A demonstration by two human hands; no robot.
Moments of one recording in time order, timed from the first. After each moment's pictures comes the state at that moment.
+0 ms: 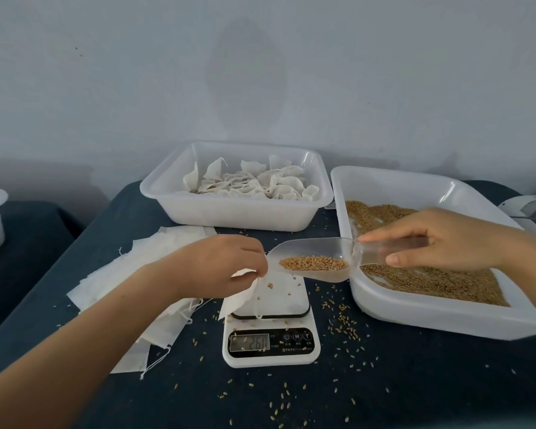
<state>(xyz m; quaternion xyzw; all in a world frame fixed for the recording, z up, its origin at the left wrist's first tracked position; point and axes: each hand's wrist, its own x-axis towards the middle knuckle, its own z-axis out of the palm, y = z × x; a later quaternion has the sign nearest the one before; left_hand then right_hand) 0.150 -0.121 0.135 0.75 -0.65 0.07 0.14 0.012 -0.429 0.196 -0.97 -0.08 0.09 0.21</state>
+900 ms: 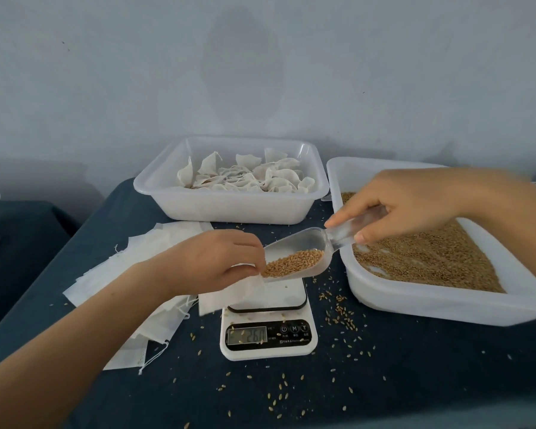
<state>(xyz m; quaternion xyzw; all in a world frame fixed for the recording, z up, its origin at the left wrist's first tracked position) 0.148 -0.121 0.137 0.73 -0.66 0.06 0.16 0.039 -0.386 0.240 -0.97 -0.14 0.17 0.12</state>
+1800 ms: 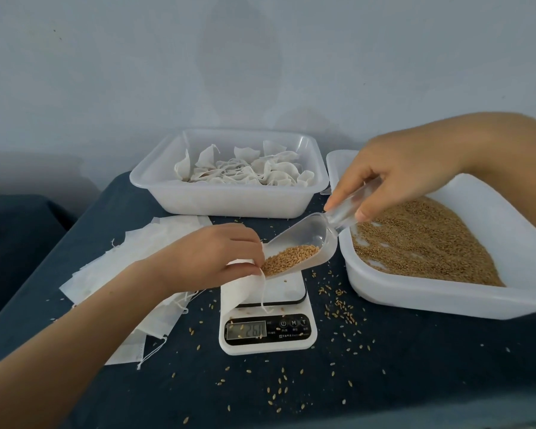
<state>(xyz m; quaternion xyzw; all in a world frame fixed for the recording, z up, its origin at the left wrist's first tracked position) 0.148 -0.121 0.132 0.72 -0.67 0.08 0.18 0.052 -0.368 0.275 -0.97 -0.13 0.21 0.05</state>
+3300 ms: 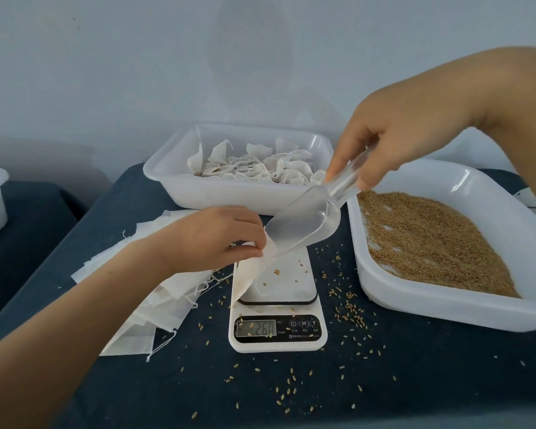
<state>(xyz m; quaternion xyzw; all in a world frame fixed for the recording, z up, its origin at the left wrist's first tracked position) 0.159 -0.110 0.146 0.74 -0.64 0.09 0.18 0.075 -0.337 0.308 -0.98 -0.09 0.16 -0.01</state>
